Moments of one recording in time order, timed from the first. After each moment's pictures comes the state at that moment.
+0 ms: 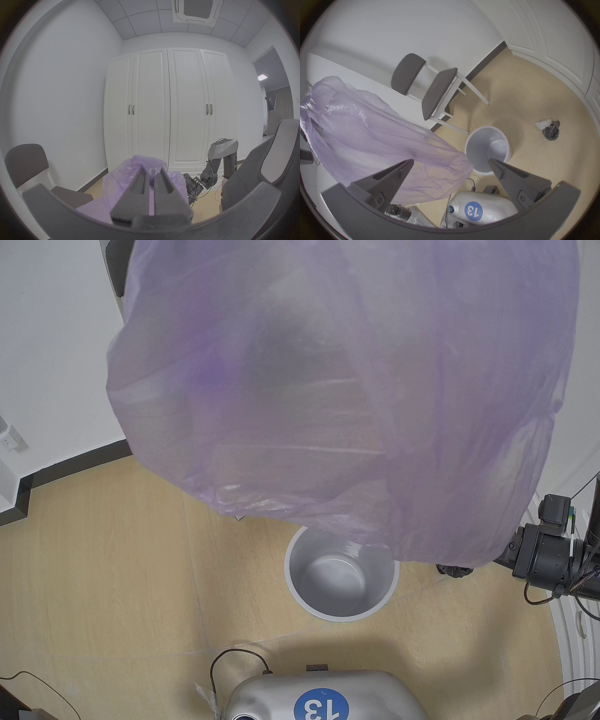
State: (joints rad) left arm -1.32 1.46 -1.81 0.15 0.12 0.50; right arm 0.42 1.30 -0.47 -0.60 0.31 0.64
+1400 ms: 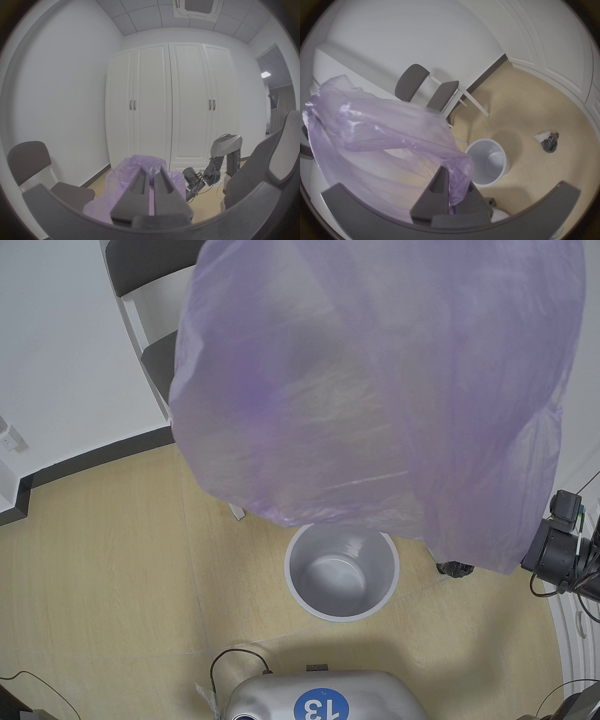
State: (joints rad) left arm -1.33 1.48 -1.79 0.16 0.23 0.50; right arm 0.36 1.27 -0.41 -0.72 0.31 0.59
